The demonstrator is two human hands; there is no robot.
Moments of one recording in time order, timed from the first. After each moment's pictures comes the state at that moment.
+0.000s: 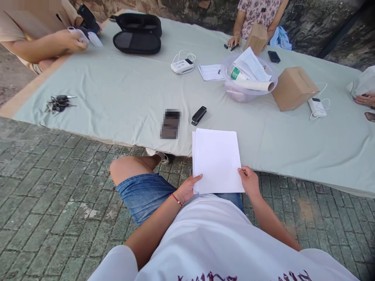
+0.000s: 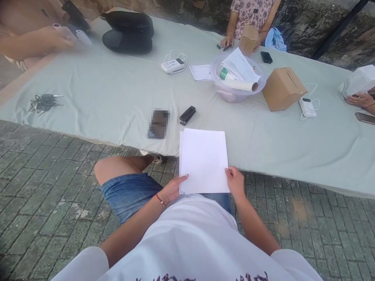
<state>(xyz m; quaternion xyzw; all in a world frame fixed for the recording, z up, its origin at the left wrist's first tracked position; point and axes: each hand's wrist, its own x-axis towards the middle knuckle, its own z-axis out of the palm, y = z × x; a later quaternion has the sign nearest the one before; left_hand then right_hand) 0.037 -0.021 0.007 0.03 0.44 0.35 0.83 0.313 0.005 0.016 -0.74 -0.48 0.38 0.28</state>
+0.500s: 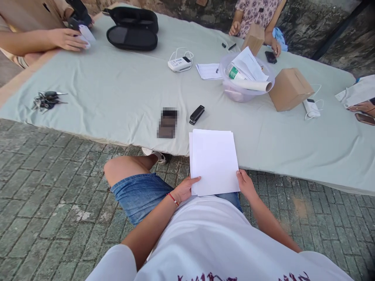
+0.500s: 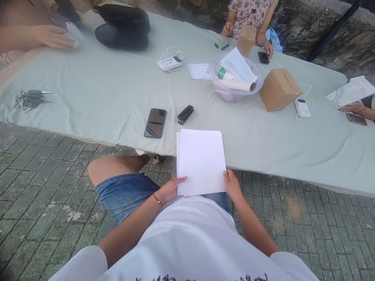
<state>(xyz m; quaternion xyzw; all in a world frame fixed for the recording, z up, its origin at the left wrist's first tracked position) 0.029 -0.021 -0.005 0.04 0.43 0.31 0.84 0.322 -0.011 0.015 -0.73 -0.54 0.39 0.16</state>
